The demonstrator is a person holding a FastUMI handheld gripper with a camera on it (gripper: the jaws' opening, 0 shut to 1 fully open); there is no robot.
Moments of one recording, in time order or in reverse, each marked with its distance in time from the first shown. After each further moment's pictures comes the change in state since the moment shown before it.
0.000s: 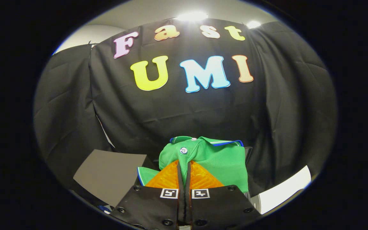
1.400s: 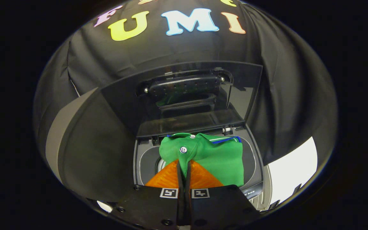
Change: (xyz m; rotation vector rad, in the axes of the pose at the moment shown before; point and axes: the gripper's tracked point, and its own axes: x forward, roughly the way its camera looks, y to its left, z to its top) arm 0.098 -0.054 -0.211 0.050 0.401 -0.107
